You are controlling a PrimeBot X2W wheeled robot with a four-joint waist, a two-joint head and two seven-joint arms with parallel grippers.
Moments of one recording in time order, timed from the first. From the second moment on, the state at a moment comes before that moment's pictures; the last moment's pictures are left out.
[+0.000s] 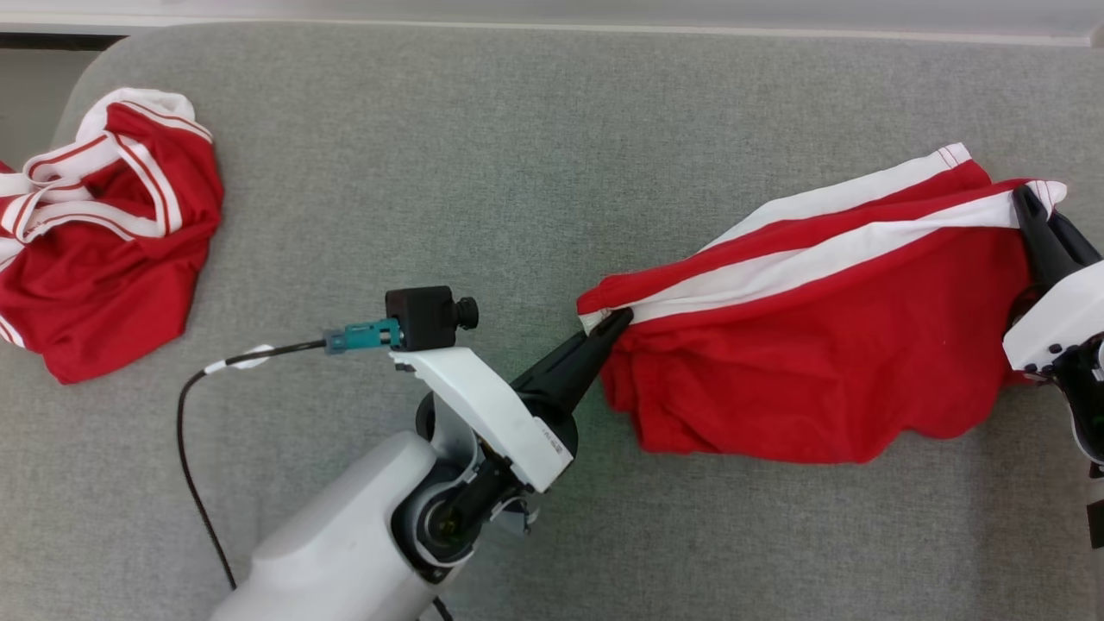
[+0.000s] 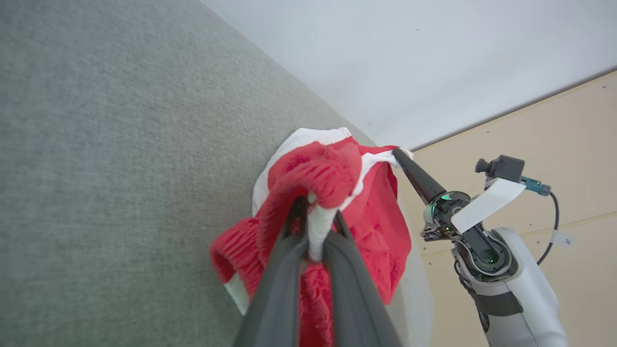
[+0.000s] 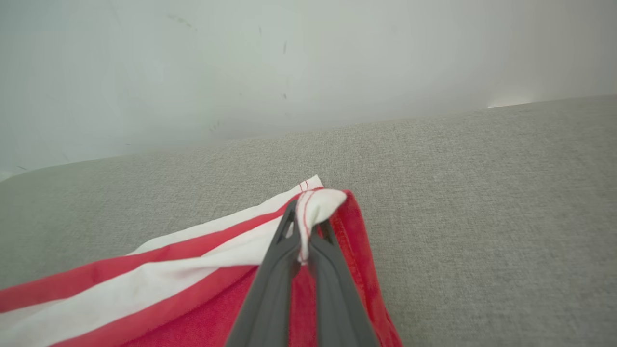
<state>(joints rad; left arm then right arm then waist) -0.71 0.26 -0.85 0.24 -1.34 -0.09 -0.04 -0.60 -0.19 -0.08 0.30 0.48 0.13 0.34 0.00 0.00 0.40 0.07</state>
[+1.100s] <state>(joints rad) -0.64 0.25 -0.79 0.25 -0.89 0.06 -0.26 -0.58 -0.38 0.02 0.45 0.49 0.13 0.22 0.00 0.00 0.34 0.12</state>
